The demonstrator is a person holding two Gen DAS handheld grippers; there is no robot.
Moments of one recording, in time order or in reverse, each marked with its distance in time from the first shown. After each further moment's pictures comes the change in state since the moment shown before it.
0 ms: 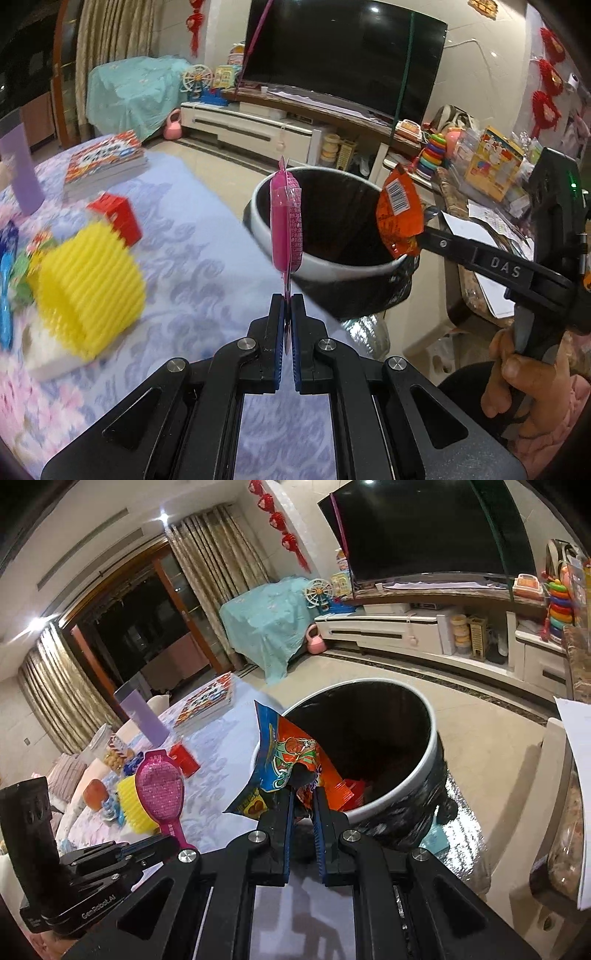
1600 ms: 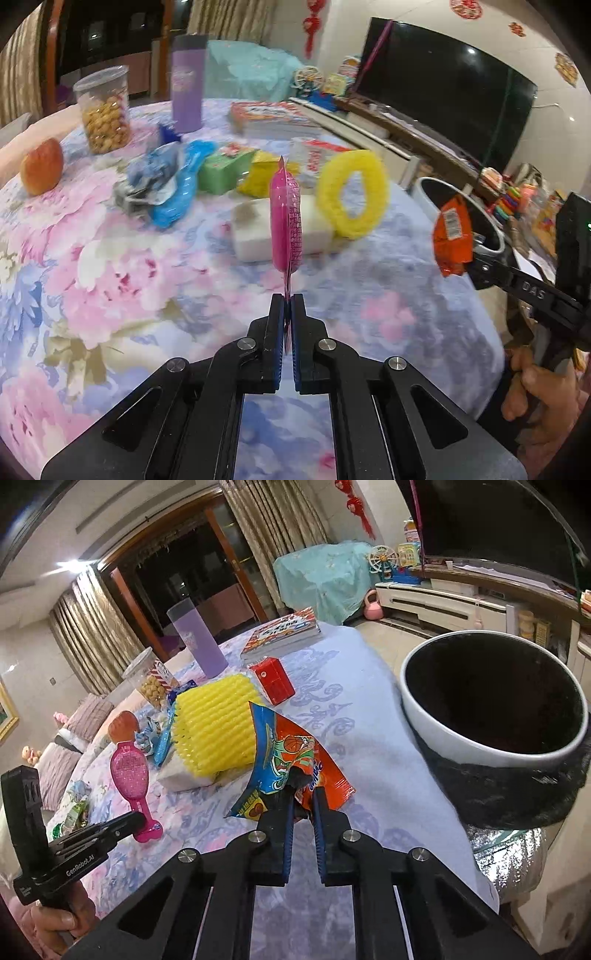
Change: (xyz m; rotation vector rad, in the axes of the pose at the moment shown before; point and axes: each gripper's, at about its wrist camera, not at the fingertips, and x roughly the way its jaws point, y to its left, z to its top) left arm -0.098 0.140 -0.104 -0.280 -0.046 0.223; right arm 0.045 0.107 -0.054 -0.155 0.136 0.124
